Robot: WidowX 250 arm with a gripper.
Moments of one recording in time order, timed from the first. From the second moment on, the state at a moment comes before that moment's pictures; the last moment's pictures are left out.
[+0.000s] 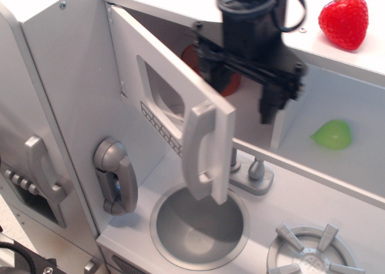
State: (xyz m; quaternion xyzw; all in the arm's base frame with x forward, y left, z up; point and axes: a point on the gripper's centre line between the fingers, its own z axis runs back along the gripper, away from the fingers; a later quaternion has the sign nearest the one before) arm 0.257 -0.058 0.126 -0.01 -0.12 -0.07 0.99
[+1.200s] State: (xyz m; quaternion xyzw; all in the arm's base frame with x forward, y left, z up) arm 0.207 -0.009 0.174 -0.06 -0.09 -0.02 0.99
